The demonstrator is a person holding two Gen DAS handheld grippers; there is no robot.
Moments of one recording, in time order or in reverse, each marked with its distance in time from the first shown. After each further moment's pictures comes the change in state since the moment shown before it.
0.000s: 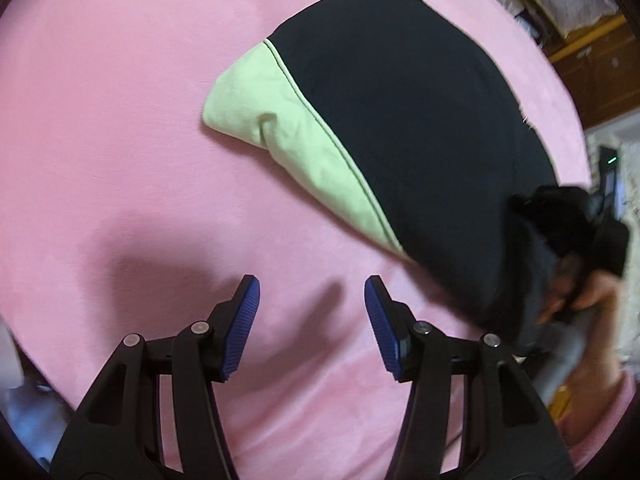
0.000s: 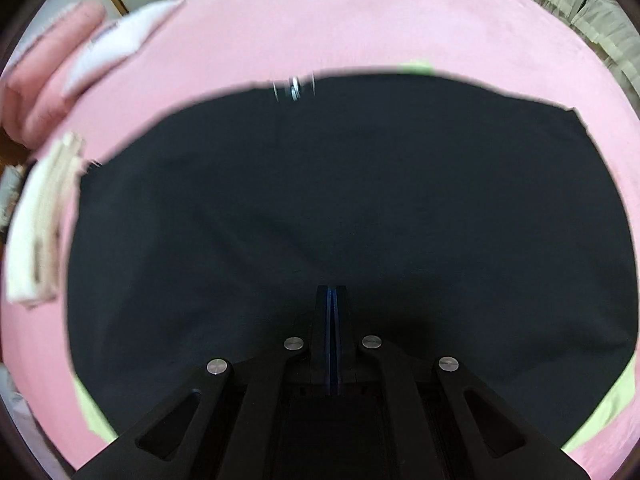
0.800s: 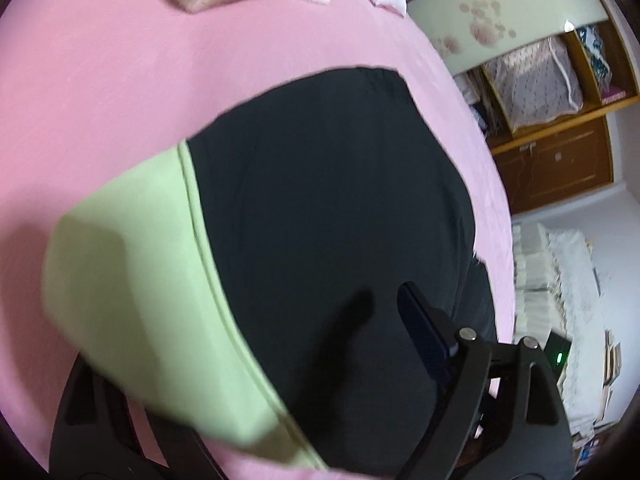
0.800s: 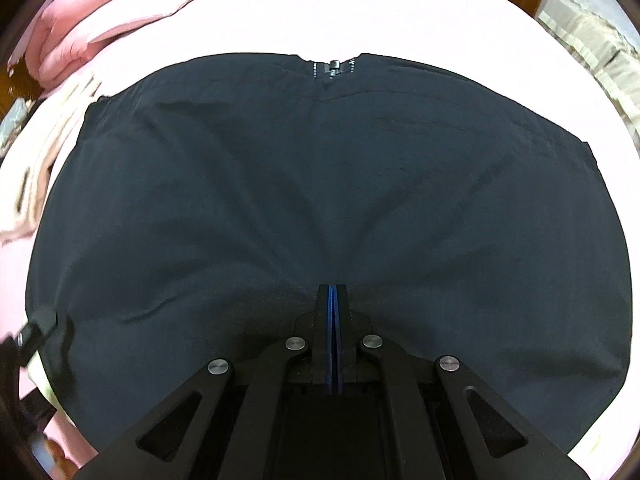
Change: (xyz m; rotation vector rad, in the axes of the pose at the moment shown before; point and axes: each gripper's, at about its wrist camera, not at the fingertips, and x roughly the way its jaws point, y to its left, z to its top) left arm 0.060 0.054 0.140 -0.169 -0.206 -0.343; right arm 0.005 -0.010 -0.046 -0.129 -0.043 -0.013
